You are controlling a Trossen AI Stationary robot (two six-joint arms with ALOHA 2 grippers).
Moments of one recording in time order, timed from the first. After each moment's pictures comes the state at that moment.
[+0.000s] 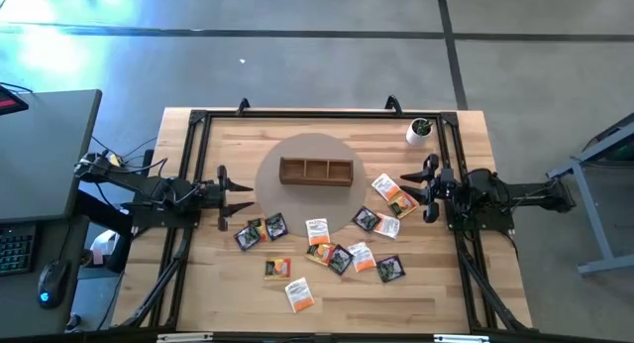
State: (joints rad) left arm -0.33 0.16 0.03 0.05 -0.45 0.07; right arm 0.04 0.01 0.01 0.12 0.19 0.07
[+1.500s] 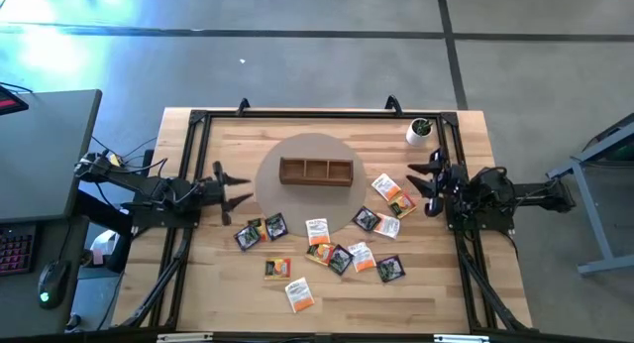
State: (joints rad) left arm -0.33 0.16 0.03 0.06 -0.64 0.11; right arm 0.04 0.01 0.01 0.30 0.28 -0.04
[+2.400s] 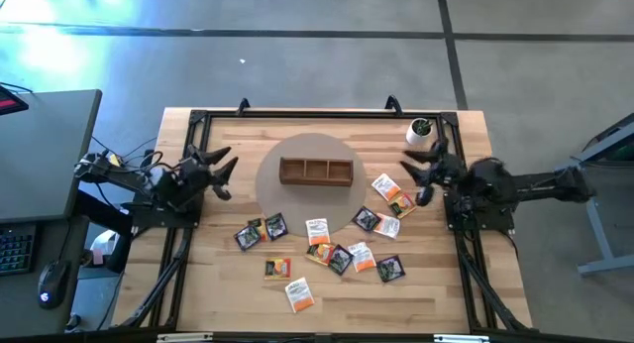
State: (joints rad) left arm -0.33 0.16 0.03 0.59 -0.92 0.28; right arm 0.04 0.43 0.24 0.36 0.42 -0.09
